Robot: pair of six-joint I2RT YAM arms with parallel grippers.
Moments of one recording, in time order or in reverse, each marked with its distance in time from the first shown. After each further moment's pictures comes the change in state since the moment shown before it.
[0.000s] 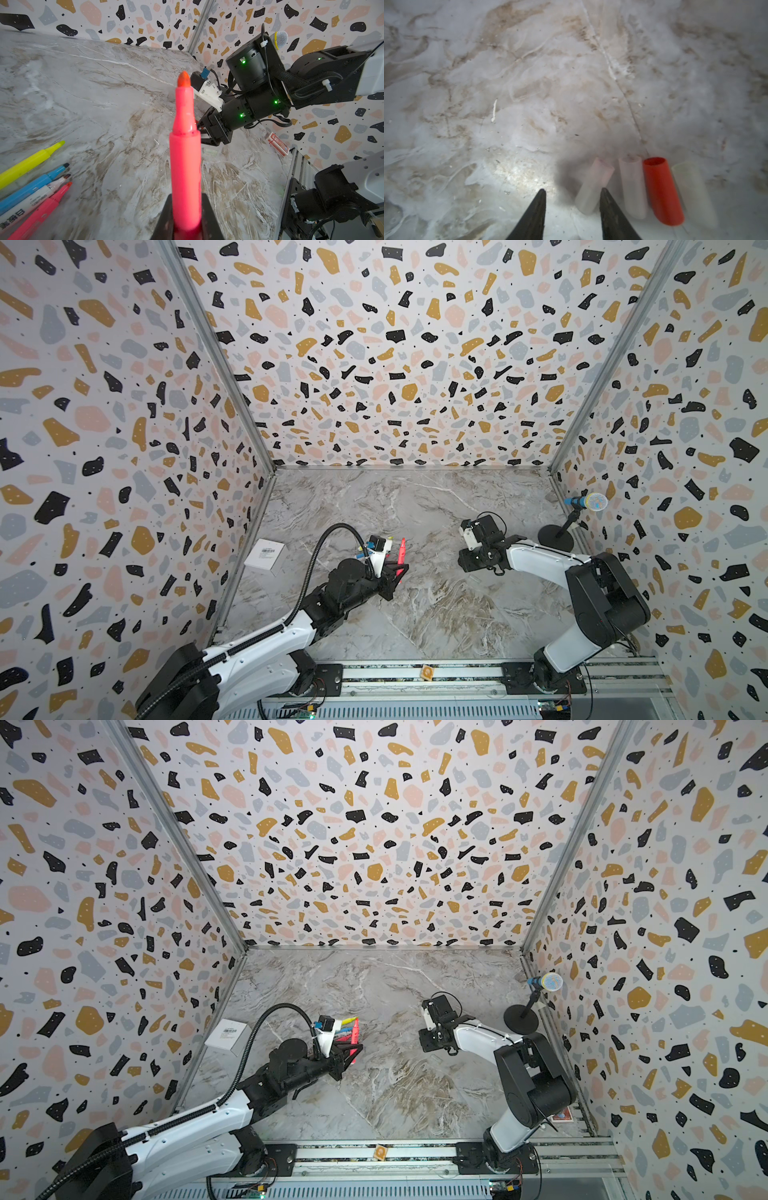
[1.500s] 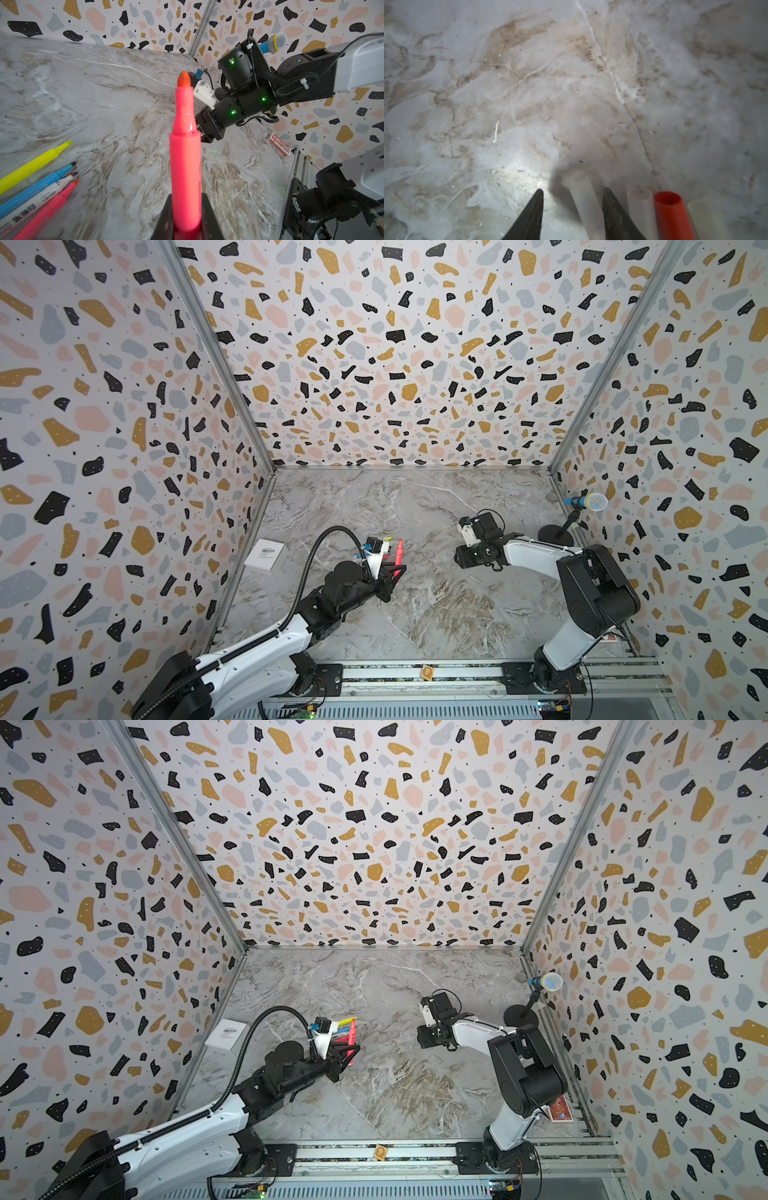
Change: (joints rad) left arm 0.000 -0.049 -0.017 -0.023 -0.016 0.010; right arm -0.036 0.061 0.021 0.060 -0.061 -0.012
